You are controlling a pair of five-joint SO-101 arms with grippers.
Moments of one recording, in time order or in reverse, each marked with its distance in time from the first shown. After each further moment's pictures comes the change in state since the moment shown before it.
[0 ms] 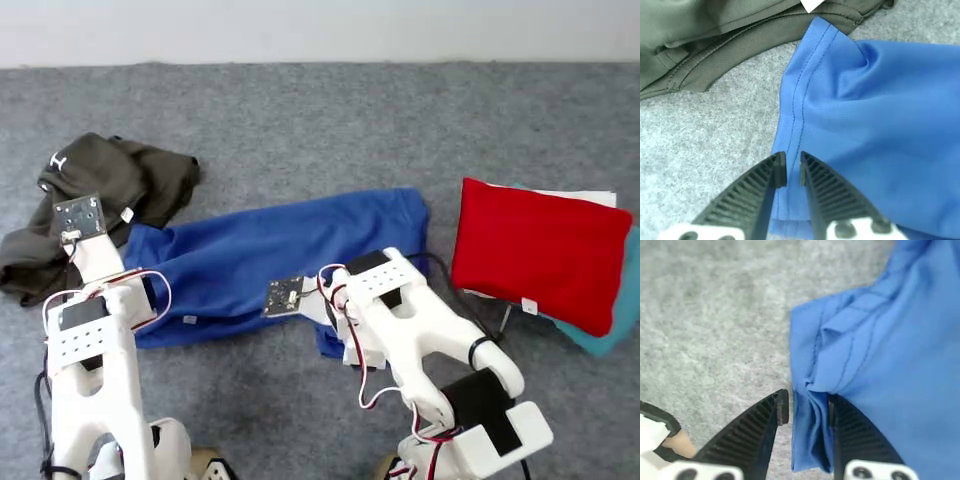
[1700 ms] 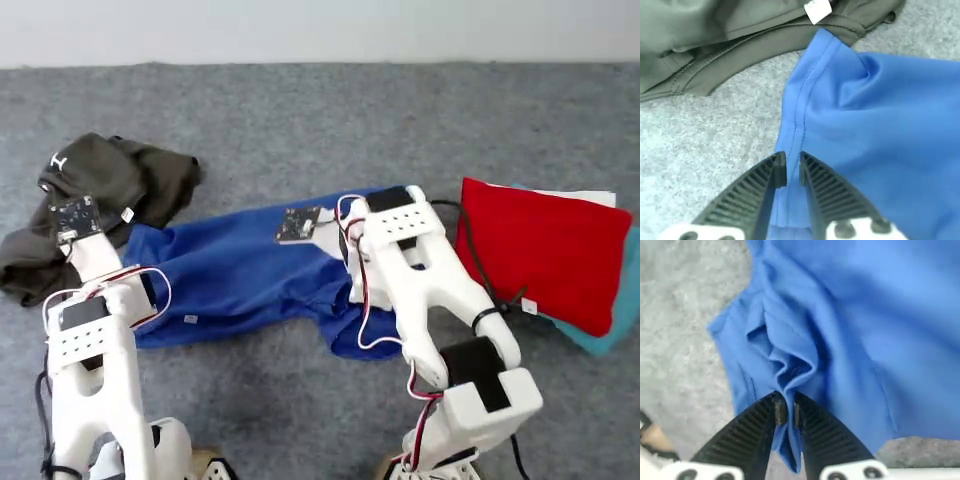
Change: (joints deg) left arm 0.1 0.0 0.0 -1.2 2.1; right arm 8.1 7.1 -26.4 13.6 2.4
